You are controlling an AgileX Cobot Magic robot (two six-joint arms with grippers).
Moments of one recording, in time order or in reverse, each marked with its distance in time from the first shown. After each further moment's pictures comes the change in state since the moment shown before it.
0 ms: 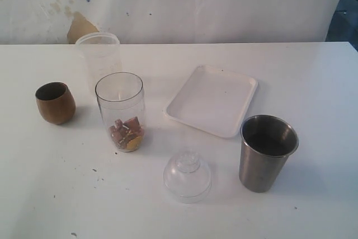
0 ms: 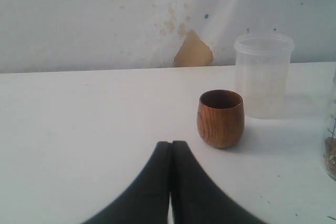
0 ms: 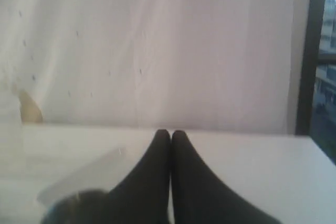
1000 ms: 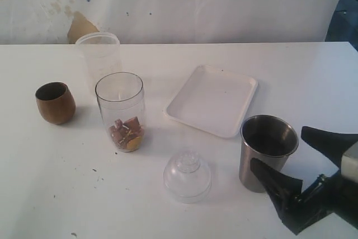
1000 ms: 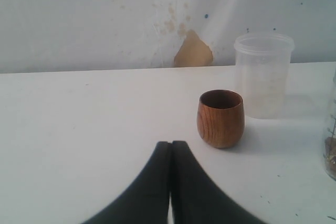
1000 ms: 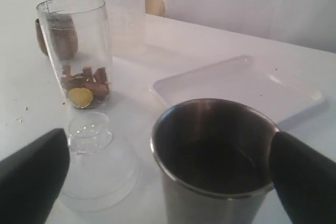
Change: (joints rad) left arm 0.000 0.000 0.000 0.000 0.000 0.000; right arm -0.001 1.134 0.000 -0.484 -0.860 0.162
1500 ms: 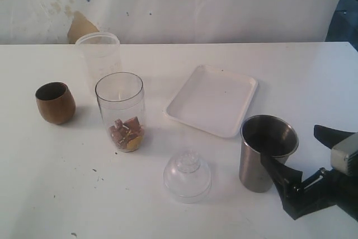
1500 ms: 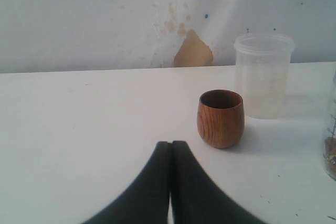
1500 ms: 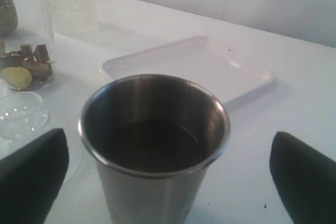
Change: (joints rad) left arm 0.000 0.000 0.000 0.000 0.000 0.000; right arm 0.000 0.142 -0.004 0.191 -0.048 -0.204
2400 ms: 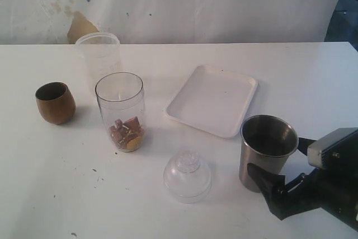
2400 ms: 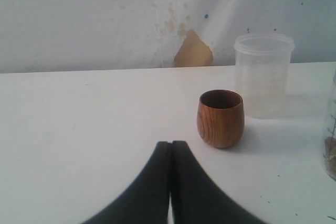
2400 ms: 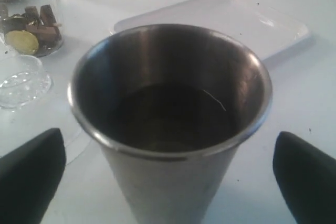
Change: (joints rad) left arm 0.000 0.000 0.000 0.000 0.000 0.000; right arm 0.000 0.236 -0.055 -0.047 -0.047 0.031
